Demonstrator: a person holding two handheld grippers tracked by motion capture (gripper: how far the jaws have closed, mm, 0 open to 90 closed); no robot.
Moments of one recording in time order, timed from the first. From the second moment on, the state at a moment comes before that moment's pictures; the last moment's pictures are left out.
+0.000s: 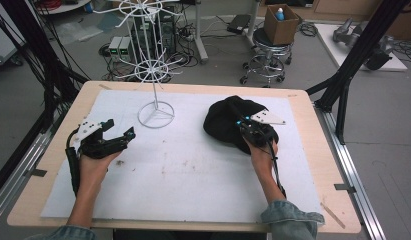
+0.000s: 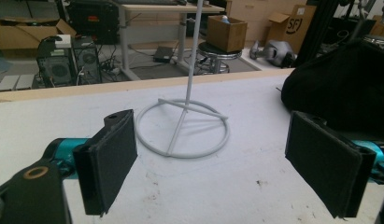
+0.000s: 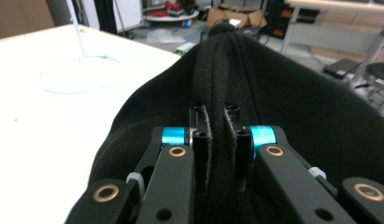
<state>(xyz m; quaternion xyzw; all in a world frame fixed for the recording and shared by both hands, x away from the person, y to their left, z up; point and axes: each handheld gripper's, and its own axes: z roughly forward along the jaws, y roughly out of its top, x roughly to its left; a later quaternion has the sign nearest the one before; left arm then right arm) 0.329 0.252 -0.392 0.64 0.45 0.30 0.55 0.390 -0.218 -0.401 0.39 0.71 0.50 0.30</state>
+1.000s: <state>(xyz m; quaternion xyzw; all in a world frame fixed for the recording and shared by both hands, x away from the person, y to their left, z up) 0.328 0.255 -0.391 0.63 0.45 0.31 0.55 0.382 -0.234 -0.351 0.41 0.63 0.56 0.34</state>
